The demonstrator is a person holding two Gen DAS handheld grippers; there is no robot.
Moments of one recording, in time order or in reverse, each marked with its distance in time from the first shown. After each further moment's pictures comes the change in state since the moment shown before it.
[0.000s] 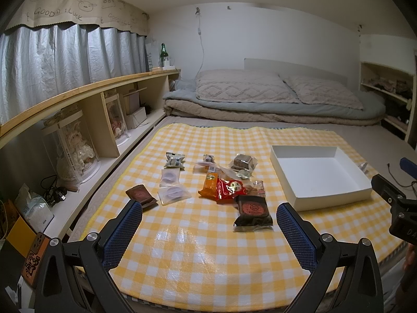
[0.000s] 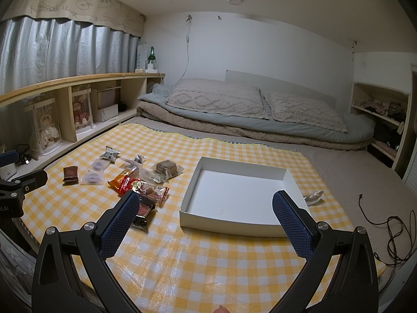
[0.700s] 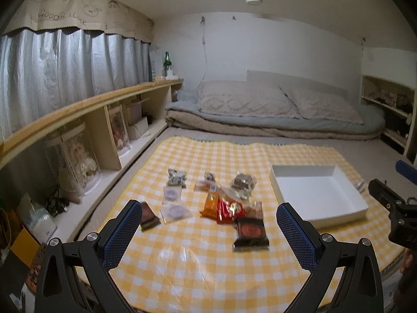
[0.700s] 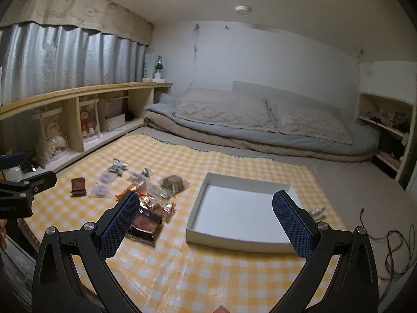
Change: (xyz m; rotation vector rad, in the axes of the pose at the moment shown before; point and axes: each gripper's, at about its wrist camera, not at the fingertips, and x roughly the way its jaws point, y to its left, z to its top) left arm -0.019 0.011 0.046 -0.035 -0.047 -0.012; right arm -0.008 0.005 0.047 -0.033 -0.035 0.055
